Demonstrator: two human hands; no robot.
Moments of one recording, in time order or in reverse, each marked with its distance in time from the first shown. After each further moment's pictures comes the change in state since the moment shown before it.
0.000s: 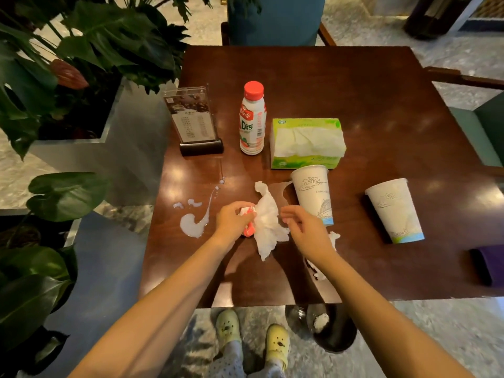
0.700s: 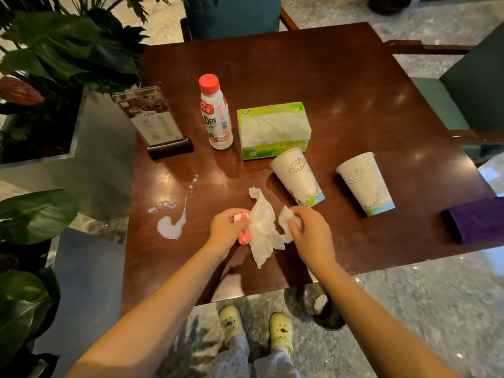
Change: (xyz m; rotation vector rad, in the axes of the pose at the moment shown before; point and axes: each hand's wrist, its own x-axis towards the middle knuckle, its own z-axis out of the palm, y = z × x) left_hand -0.027 -0.005 0.031 -0.008 -0.110 -0.038; right_hand -0.041 0.031 -0.020 -0.190 0.259 0.064
